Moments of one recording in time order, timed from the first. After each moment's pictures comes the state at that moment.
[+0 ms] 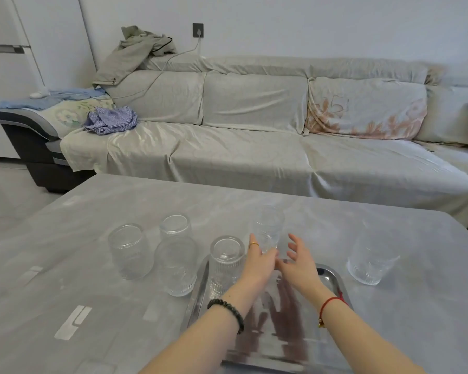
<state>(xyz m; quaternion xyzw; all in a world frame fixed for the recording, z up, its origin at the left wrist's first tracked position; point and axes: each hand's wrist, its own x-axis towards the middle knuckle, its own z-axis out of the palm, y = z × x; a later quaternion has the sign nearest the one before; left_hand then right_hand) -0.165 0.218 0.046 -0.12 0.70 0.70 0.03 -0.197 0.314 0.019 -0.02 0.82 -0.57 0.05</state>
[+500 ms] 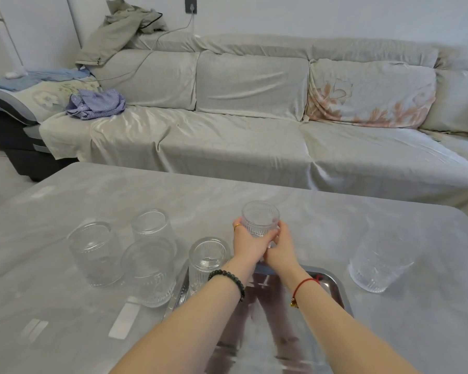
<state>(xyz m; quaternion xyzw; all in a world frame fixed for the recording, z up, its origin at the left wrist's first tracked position) -0.243 0.222 0.020 -0.21 0.69 0.69 -0.08 -0.253 0.289 0.002 -0.04 0.78 -0.63 0.01</state>
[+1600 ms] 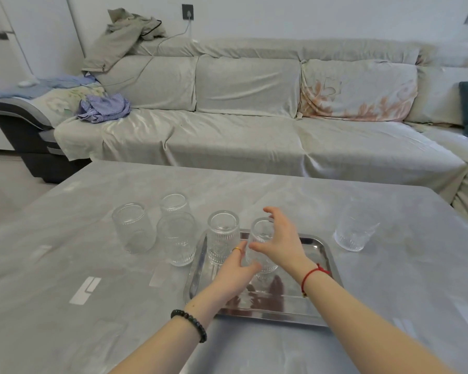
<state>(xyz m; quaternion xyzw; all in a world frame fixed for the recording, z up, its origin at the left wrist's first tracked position) -0.096 0.188 0.014 -0.08 0.79 0.60 0.07 -0.151 0.302 0.048 -0.16 0.90 -0.41 -0.05</state>
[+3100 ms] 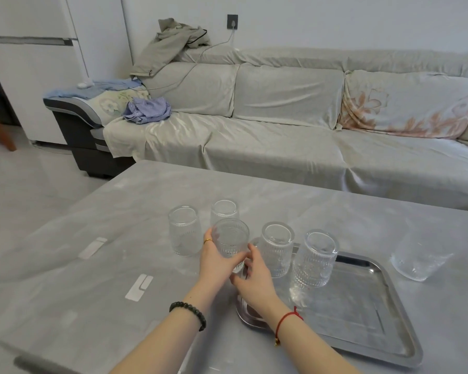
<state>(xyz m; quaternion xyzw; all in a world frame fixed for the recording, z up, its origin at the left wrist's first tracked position) -0.101 0.063 0.008 -0.20 0.75 0.60 -0.19 -0.104 0.161 -0.007 -0.11 0.79 -0.59 0.12</state>
